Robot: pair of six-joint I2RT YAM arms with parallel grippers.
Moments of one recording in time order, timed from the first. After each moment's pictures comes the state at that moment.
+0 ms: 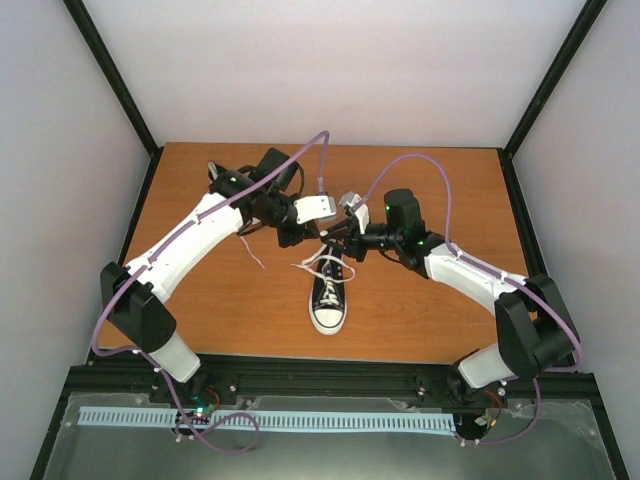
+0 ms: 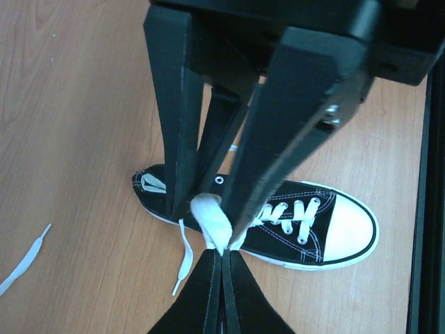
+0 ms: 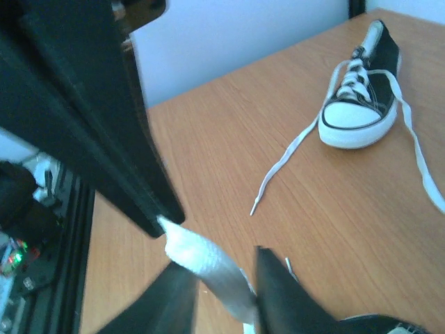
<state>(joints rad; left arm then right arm) -0.60 1.62 1.61 -1.05 0.41 0.66 0.52 1.46 0.88 0.14 -0.81 -0.03</state>
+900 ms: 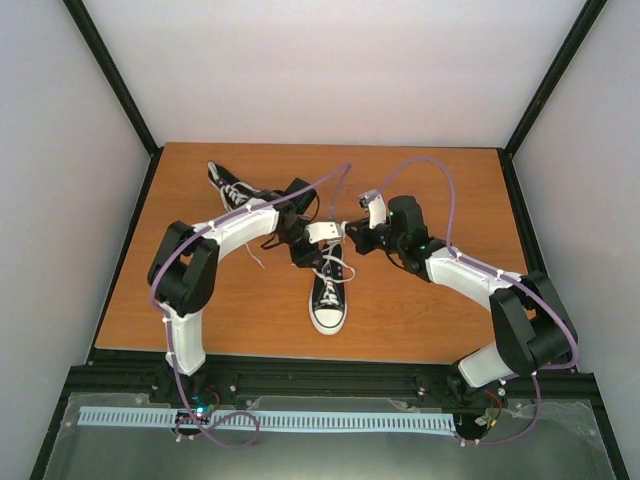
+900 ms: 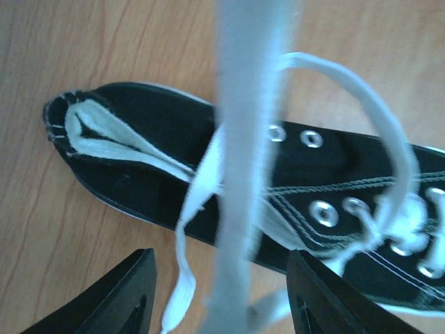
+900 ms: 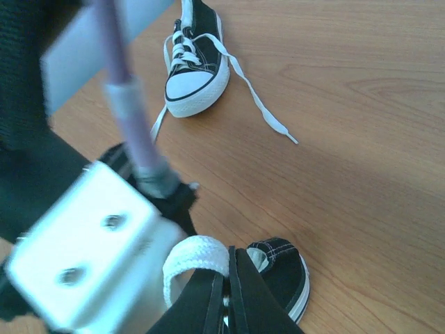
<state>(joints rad) -0.58 1.91 1.44 -0.84 0.40 0.66 0.48 1.48 0.82 0.17 -0.43 0.20</state>
